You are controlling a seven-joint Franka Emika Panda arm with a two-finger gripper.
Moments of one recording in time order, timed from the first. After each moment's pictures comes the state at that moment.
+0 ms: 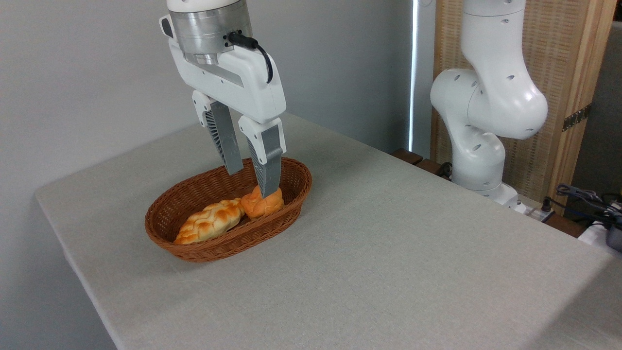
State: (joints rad) arm -0.05 0.04 0.03 -1.56 -0.05 1.58 0.74
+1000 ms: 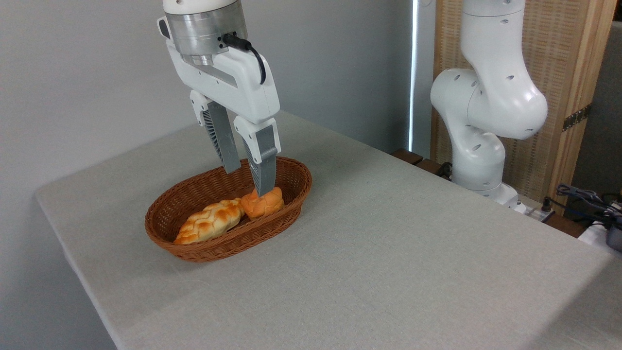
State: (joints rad) arm -0.06 0.04 0.02 -1.56 -0.05 1.58 0.74
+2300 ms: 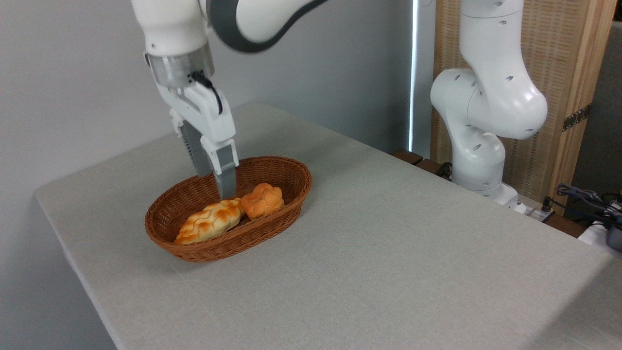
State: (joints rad) arm -0.06 0.07 -0.22 -1.74 -0.08 1.84 0.55
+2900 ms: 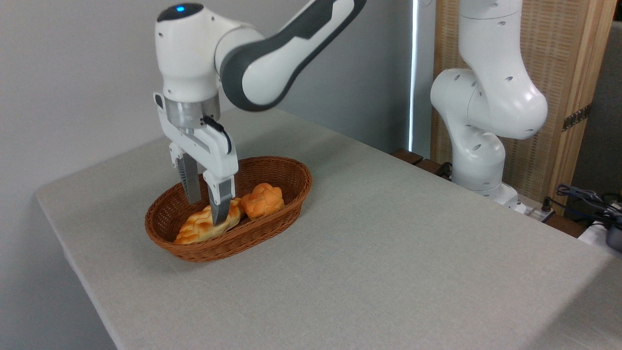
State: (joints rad) arm -0.06 0.09 -0.30 -1.97 -0.08 2.21 0.41
